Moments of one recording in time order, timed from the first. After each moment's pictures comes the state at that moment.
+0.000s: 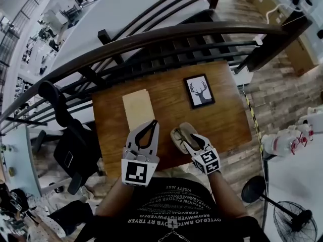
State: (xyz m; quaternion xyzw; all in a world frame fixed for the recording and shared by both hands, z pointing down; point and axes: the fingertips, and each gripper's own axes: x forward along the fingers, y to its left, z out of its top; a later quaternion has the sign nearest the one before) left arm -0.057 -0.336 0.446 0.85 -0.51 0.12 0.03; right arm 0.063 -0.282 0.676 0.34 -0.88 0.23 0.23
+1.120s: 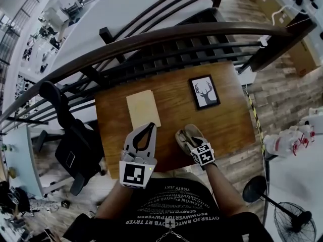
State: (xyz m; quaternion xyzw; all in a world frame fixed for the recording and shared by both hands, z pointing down) left arm -0.094 -0.345 0.462 0.84 -0.52 0.14 0.06; right arm 0.059 -0.281 0.796 0.33 -0.82 0.31 0.36
